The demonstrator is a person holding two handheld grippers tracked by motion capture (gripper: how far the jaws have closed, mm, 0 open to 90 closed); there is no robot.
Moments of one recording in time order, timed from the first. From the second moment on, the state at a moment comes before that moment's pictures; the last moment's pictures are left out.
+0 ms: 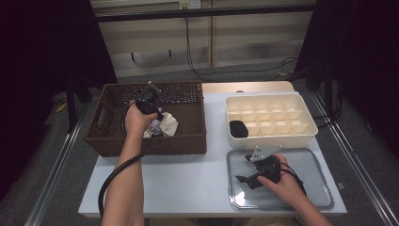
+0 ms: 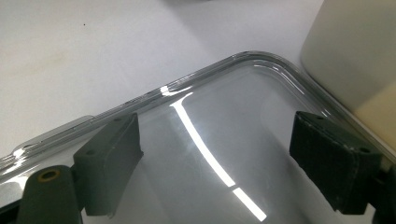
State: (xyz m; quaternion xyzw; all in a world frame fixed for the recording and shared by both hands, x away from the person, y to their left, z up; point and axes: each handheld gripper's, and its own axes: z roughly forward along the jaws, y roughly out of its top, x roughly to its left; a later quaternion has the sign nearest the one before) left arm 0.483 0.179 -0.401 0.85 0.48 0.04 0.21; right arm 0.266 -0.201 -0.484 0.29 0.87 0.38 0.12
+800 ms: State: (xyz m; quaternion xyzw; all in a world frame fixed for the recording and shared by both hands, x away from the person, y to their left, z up) left arm 0.486 0.159 -0.428 0.87 0.46 0.05 0.17; right arm 0.266 -0.200 -0.483 0.29 0.87 0.38 0.11
